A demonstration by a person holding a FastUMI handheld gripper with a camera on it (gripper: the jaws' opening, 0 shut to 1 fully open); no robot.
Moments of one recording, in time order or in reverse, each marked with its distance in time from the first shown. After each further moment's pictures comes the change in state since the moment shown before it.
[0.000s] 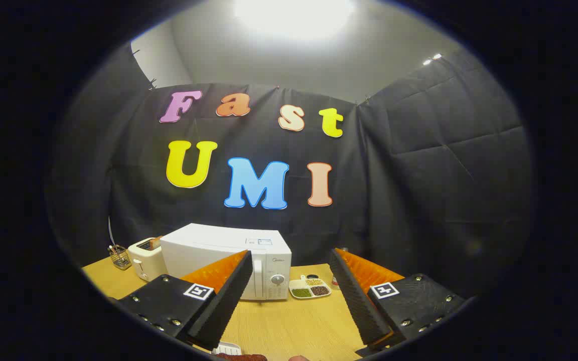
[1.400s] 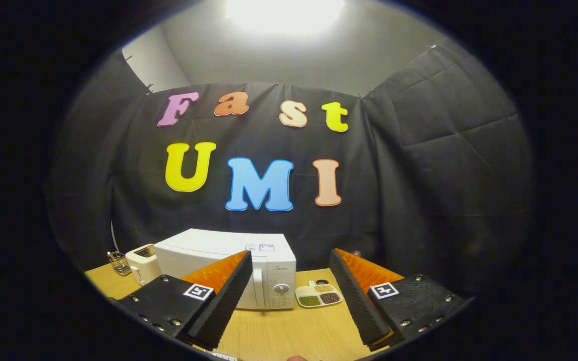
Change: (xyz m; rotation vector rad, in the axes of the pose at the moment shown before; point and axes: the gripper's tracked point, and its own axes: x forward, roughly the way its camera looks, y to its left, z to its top) arm 0.076 0.000 -0.017 0.051 0.011 0.078
